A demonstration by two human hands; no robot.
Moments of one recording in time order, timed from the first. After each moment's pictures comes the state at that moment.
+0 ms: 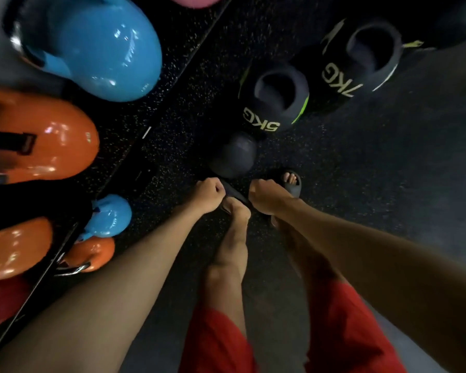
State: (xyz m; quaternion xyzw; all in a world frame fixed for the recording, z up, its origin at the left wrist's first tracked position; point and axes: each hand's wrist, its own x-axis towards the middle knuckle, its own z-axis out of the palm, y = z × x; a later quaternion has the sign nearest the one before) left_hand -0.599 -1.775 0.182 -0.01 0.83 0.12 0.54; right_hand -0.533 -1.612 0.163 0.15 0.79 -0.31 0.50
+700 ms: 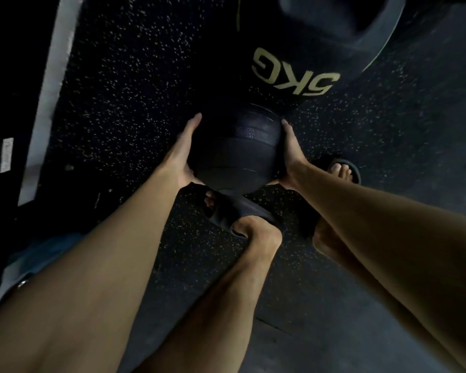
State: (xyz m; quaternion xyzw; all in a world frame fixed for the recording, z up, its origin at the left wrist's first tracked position) left_hand -0.704 -1.809 -0.158 -0.40 0.59 0.40 0.57; right_hand -0.578 -1.627 -0.193 0.64 0.24 -0.68 0.27
